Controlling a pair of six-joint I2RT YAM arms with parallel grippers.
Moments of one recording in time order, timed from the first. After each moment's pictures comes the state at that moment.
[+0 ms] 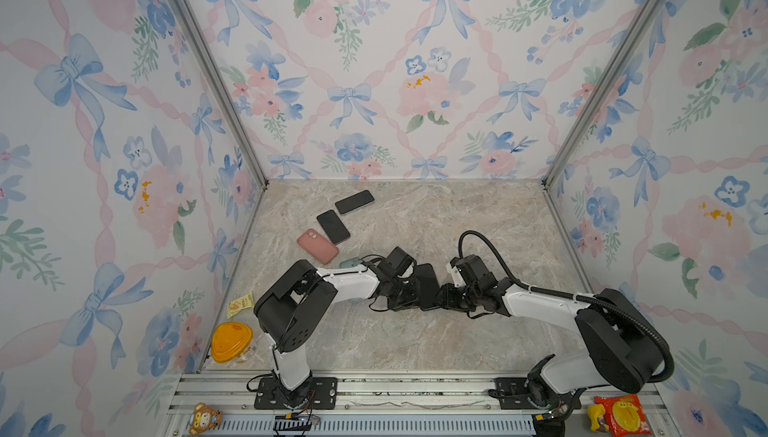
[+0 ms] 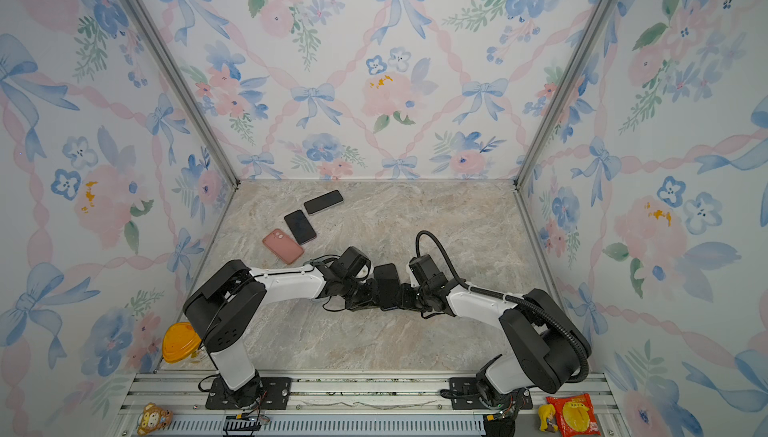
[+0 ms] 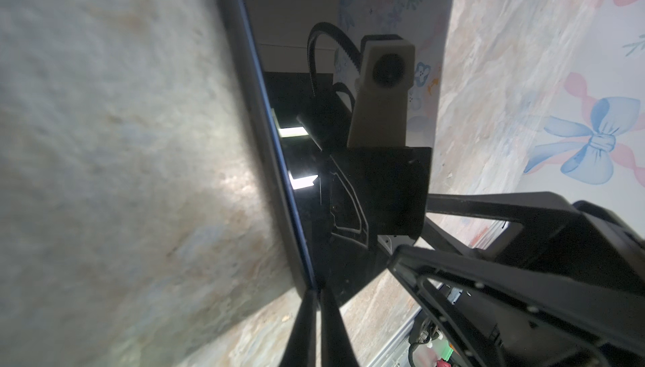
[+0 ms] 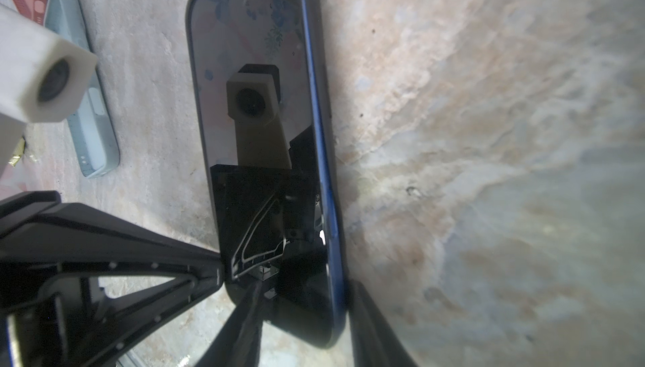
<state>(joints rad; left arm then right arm) -0.77 1.79 0.94 -0.21 0.45 -0.91 0.63 1.47 0.62 -0.15 -0.28 0.69</state>
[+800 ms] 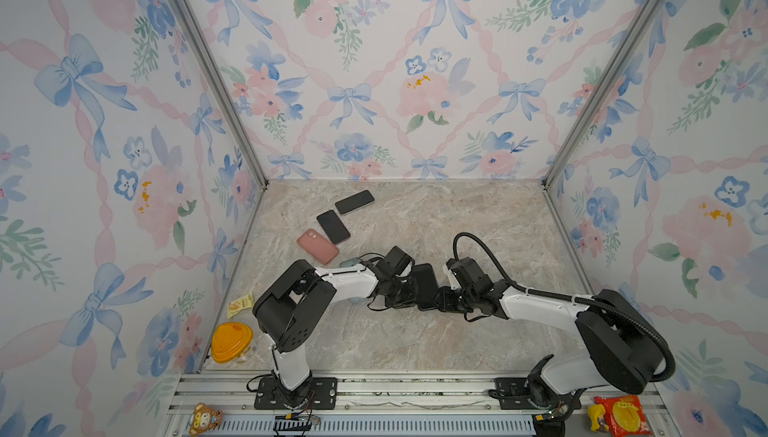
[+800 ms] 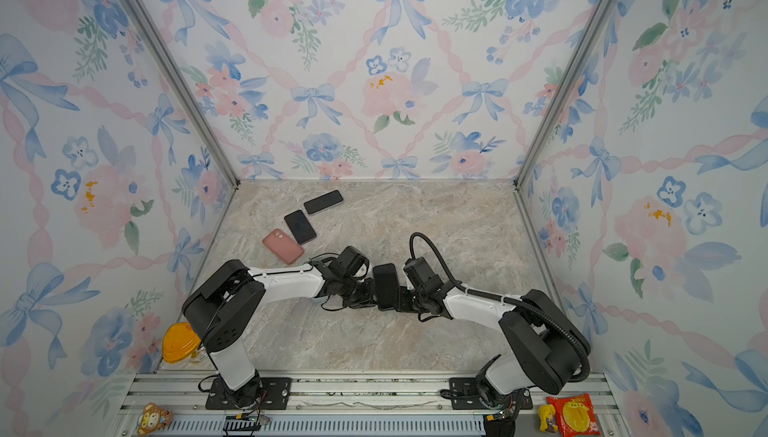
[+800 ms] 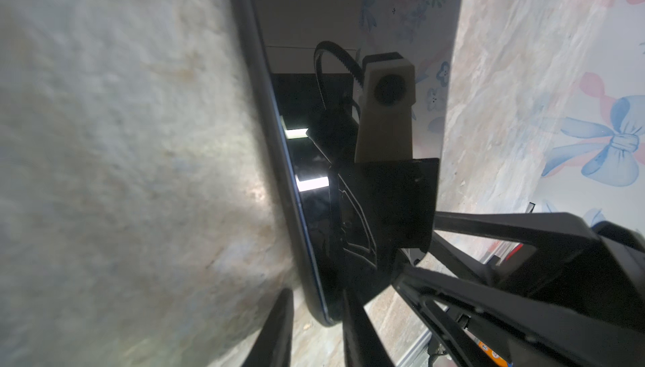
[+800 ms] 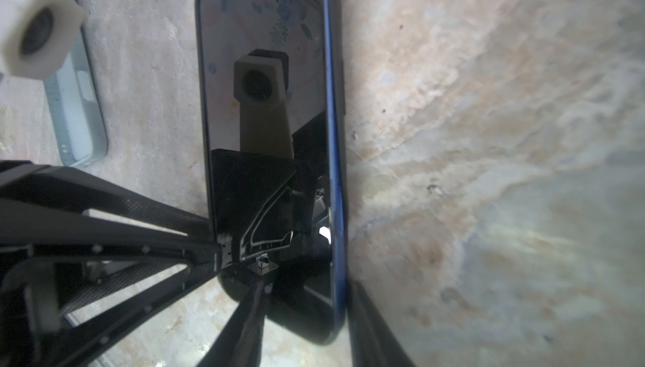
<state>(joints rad) -0.75 1.78 0.93 -0.23 0.41 -0.84 0.68 1.47 0.63 -0.17 -0.20 0.66</state>
